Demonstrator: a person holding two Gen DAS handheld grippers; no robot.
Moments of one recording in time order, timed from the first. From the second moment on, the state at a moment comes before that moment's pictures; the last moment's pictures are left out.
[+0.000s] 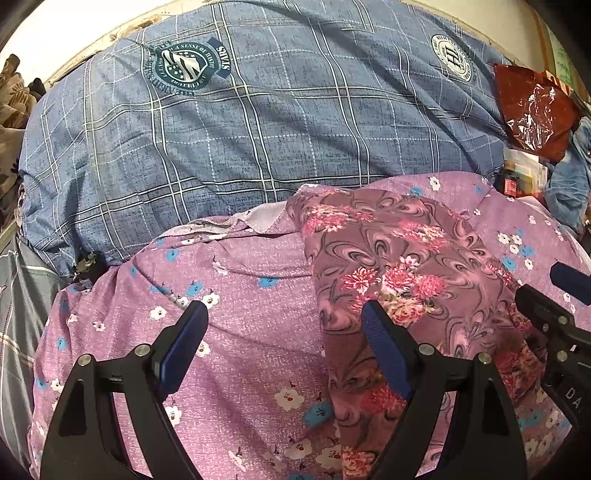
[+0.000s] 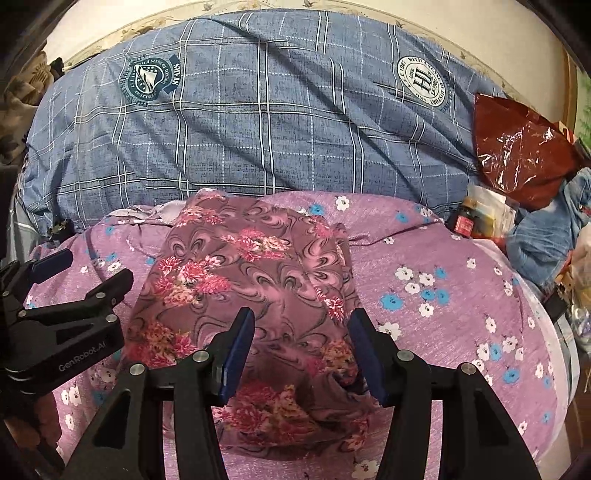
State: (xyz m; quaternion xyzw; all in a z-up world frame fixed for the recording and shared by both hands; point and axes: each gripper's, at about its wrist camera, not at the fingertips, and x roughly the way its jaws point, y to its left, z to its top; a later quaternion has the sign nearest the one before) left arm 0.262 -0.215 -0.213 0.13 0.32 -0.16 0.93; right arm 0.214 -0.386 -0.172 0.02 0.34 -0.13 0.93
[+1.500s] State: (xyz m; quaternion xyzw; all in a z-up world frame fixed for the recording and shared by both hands) left arm 0.315 -0.233 -0.254 -0.08 0.48 -0.35 0.80; right arm 0.282 -0.468 -0.236 0.25 0.41 0.04 0.88
